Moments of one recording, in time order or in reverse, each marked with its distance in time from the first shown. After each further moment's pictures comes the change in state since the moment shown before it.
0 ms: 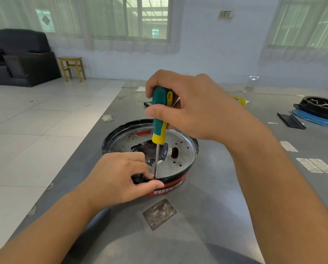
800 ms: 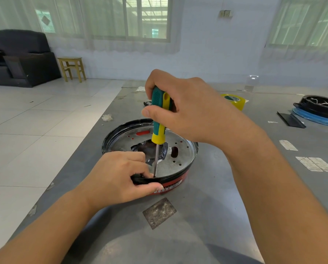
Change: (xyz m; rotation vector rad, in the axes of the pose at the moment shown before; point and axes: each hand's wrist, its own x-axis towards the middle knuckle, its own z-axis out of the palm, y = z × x) left_hand -0.001 -0.001 -0.002 0.010 -0.014 0.041; right_hand -0.001 -0.005 0.006 -0.161 0.017 -0.053
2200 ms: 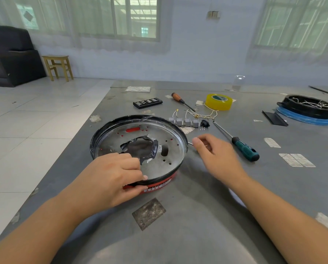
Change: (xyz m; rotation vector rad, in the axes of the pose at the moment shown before) left_hand 0.002 -0.005 0.007 0.198 0.006 0.297; right_hand -0.103 0.130 0.092 0.223 0.186 0.637
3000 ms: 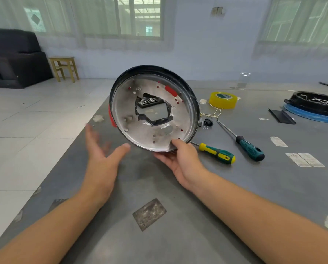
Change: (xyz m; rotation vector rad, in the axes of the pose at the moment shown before) left_hand 0.014 0.005 0.029 -1.129 0.671 -1.175; right_hand 0.011 -0.066 0.076 1.427 -0.145 0.646
